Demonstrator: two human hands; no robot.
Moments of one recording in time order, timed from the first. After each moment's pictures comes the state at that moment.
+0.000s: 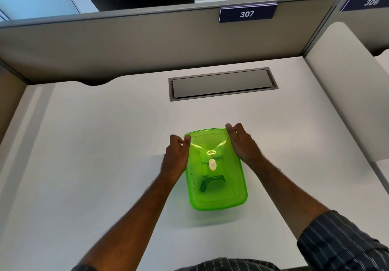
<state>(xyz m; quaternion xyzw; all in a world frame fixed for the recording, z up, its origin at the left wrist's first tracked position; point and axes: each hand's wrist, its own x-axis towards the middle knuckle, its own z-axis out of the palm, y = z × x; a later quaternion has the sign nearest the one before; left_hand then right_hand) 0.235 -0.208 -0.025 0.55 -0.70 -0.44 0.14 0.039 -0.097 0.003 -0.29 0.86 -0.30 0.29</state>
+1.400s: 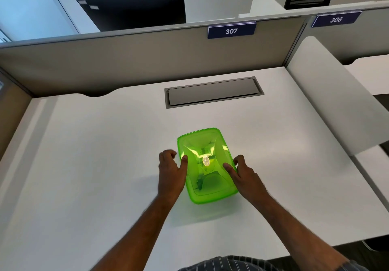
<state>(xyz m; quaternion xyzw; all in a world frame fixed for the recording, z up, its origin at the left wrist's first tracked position) 0.276 -0.144 -0.014 0.52 -0.72 -0.39 0.25 0.095 0.018 -0.010 -0.33 0.87 -0.26 0.26</state>
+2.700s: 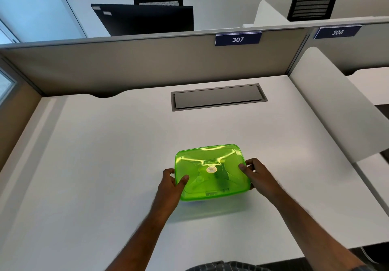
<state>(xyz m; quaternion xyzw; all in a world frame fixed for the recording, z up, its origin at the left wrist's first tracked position) 0.332 -0.134 -0.036 0.53 -0.67 -0.50 0.17 0.068 0.026 -0.009 -0.22 0.78 -0.44 0.38</state>
